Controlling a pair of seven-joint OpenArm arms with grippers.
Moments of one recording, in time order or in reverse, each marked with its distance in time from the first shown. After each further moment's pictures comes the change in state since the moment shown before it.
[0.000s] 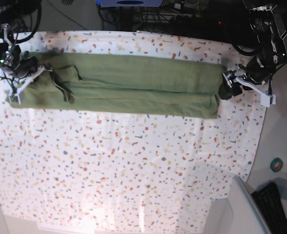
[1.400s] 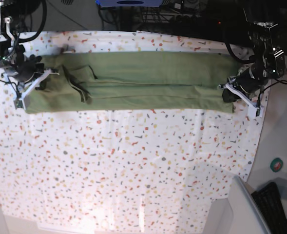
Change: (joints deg) left arm -3.4 -4.5 11.4 -4.4 7.6 0.4 -6.1; right arm -3.1 -2.0 -0.2 11.1 0.7 0.2 -0.1
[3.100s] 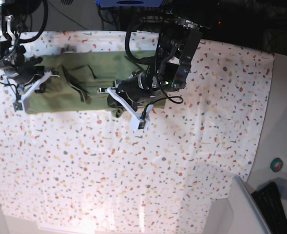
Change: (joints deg) left arm -6.1 19.1 39.6 3.4 -0.9 24.5 -0.2; right arm -0.1 -0.9 0.3 2.1 -0.7 -0.2 -0.2
